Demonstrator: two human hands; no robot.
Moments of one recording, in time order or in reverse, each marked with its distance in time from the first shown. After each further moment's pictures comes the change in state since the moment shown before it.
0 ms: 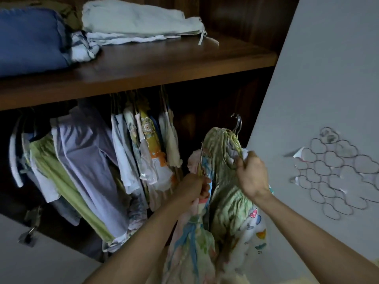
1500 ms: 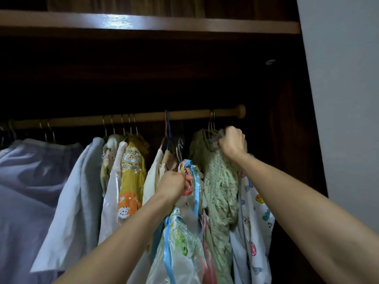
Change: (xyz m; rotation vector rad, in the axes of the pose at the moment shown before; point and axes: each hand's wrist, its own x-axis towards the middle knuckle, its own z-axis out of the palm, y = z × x) left_hand 0.257 0.047 -0.091 0.084 0.499 0.914; right_hand 0.288 -0.040 0.194 0.264 0.420 -0.553
